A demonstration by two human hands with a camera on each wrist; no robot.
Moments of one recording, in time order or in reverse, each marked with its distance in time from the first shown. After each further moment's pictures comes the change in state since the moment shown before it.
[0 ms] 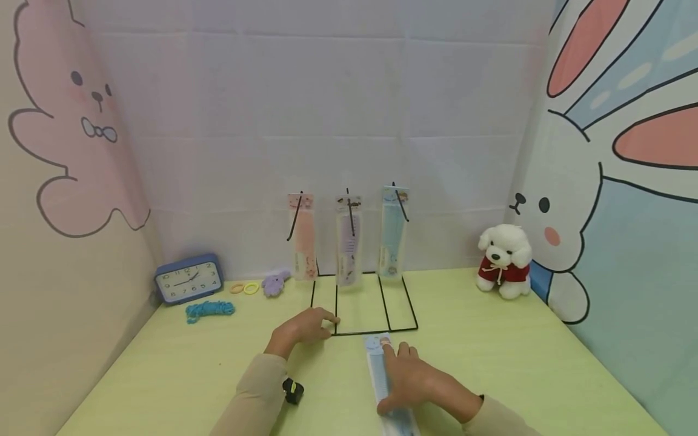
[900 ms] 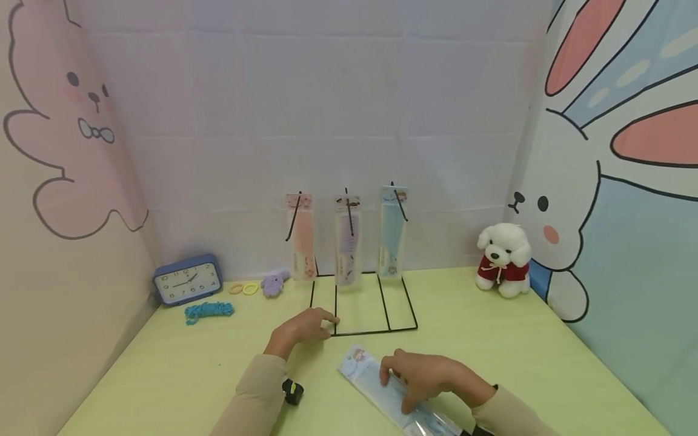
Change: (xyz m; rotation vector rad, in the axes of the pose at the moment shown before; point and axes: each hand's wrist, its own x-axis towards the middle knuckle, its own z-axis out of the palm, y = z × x) left_hand 0.001 -0.002 -0.001 0.007 -0.005 0.010; right_hand -0.005 0.023 -0.029 0.204 -0.269 -0.221
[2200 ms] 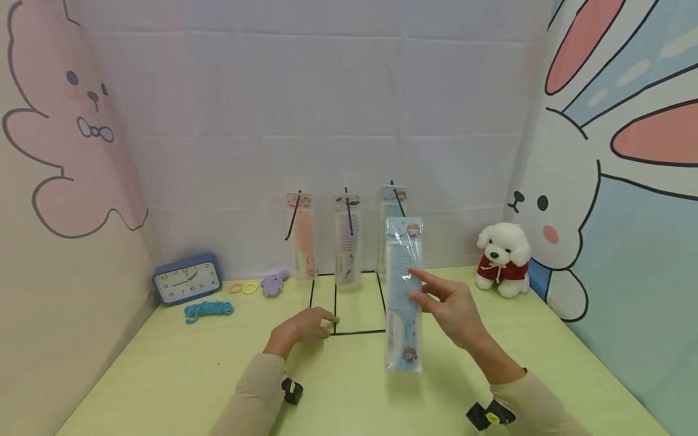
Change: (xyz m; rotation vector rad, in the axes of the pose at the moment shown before) left_hand 0.002 -0.002 0.001 -0.002 -0.001 -0.005; right_hand -0.016 0.007 -0.058 0.557 0.938 -0.386
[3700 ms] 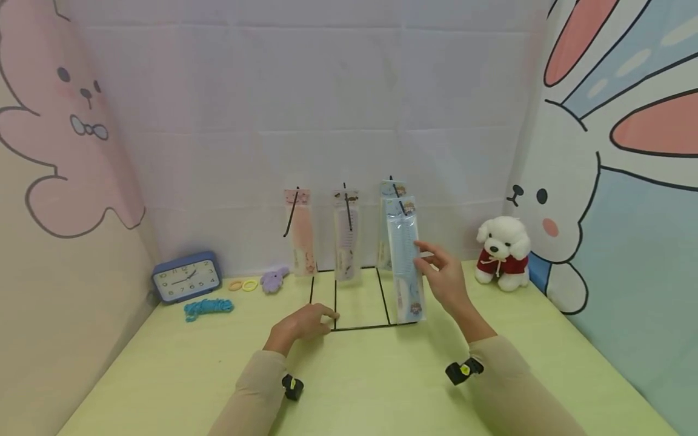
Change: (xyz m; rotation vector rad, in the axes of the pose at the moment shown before) left_hand 0.002 -0.001 0.001 0.014 -0.015 -0.024; right_hand 0.050 0.055 -0.007 -0.049 0.215 0.025
